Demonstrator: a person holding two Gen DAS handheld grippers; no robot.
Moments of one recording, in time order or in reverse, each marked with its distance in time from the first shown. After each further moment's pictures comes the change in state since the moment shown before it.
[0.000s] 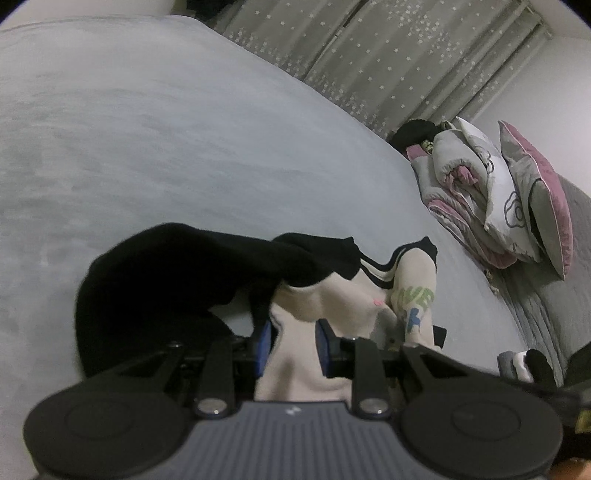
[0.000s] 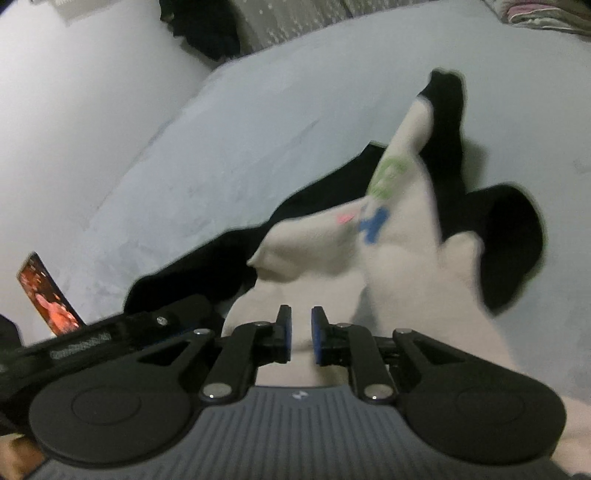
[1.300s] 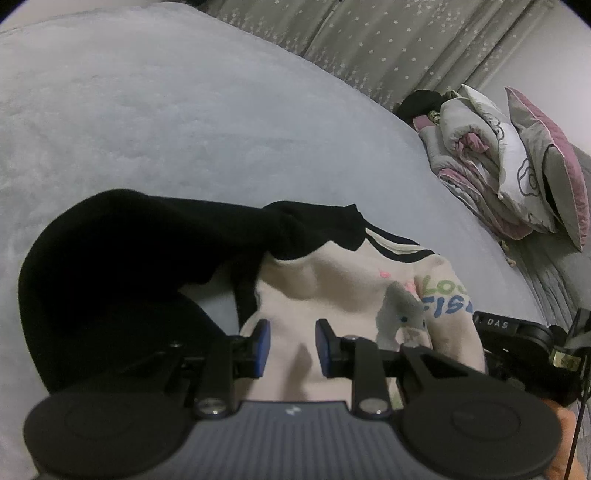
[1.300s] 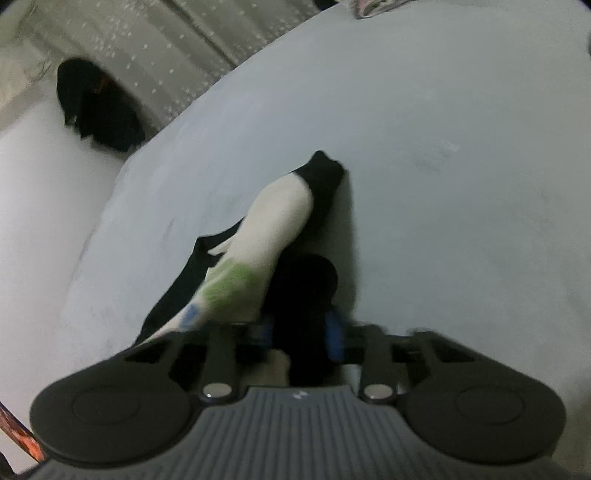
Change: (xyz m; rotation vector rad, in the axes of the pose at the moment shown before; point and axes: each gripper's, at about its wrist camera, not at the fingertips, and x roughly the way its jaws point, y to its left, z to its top) left arm 0.029 -0.012 -0.009 0.047 0.076 0.044; right arm 0.007 -0.098 0.021 0.306 -0.154 -0.158
